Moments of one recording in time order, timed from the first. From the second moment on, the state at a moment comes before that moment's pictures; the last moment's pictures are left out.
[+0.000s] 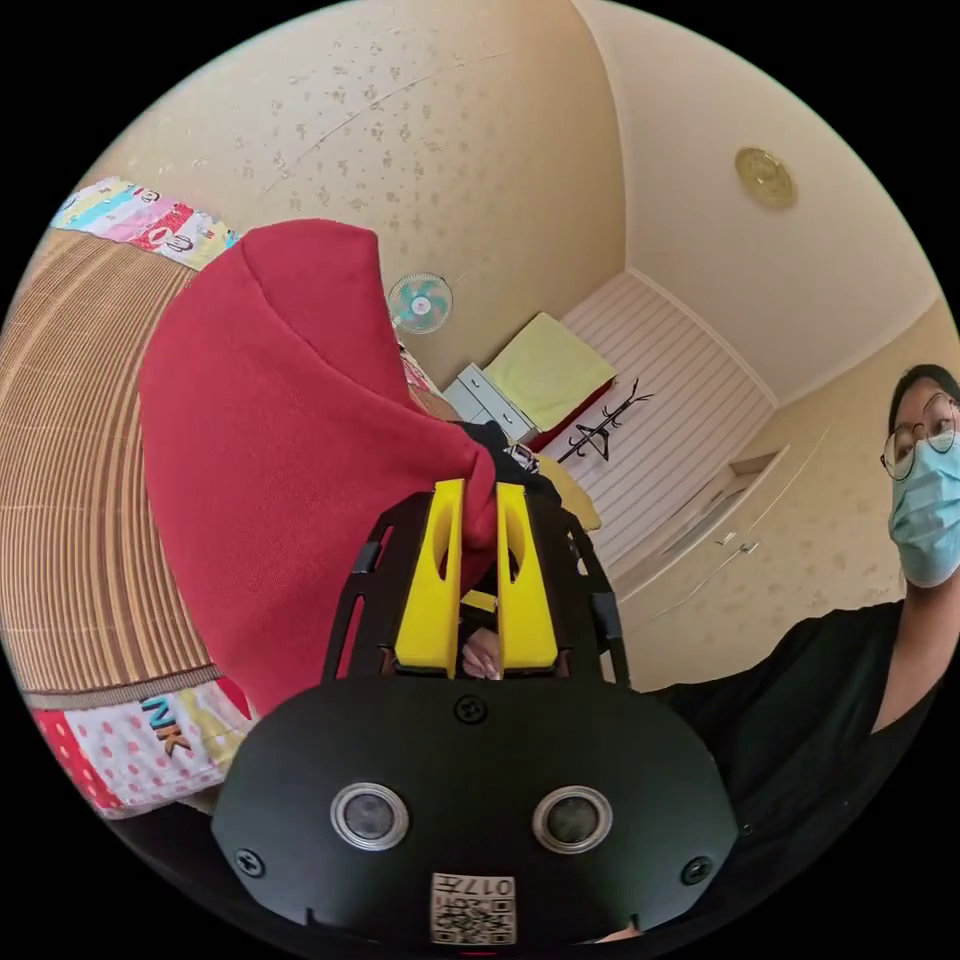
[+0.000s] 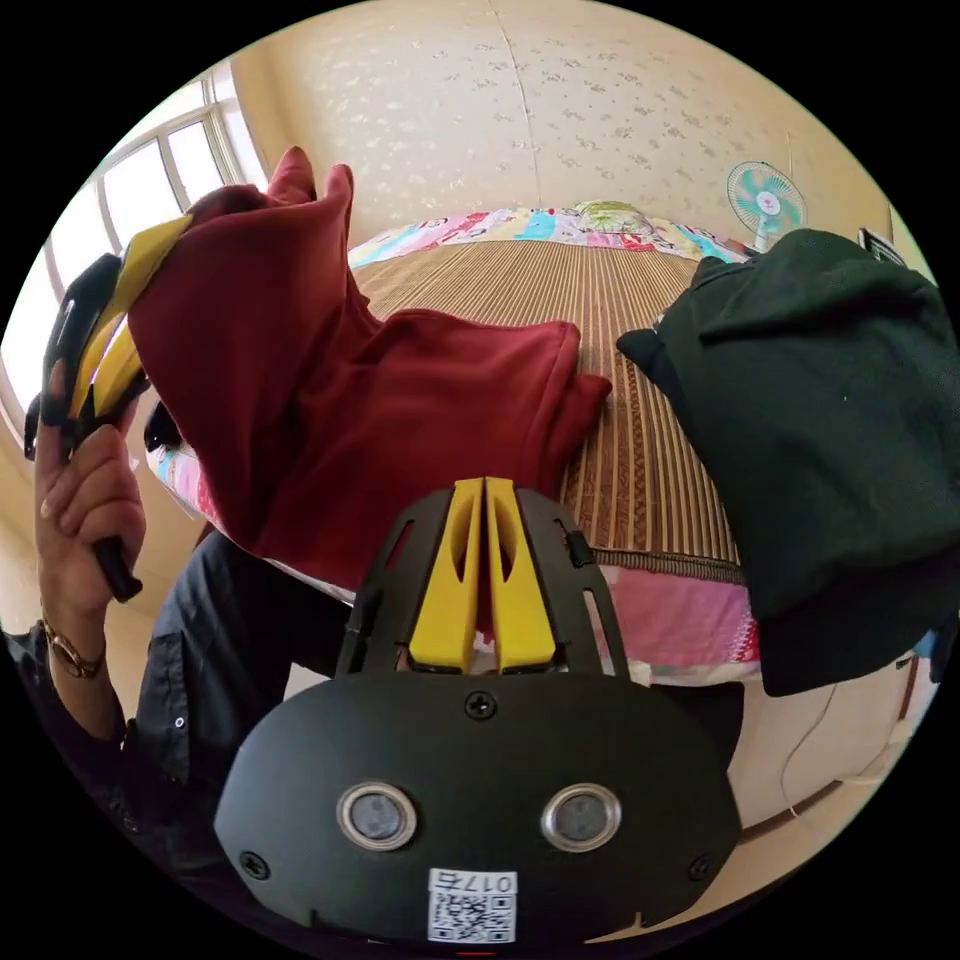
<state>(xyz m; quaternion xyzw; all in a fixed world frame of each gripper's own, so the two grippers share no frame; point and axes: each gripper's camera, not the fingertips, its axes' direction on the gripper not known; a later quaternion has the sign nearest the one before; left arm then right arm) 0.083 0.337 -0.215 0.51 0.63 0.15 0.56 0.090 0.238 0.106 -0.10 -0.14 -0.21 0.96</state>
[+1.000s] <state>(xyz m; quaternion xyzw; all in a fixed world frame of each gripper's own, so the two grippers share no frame) 0.039 0.231 -0.038 0.32 0.74 0.01 0.60 0.282 0.158 0.187 -0.24 -0.40 0.02 0.88</state>
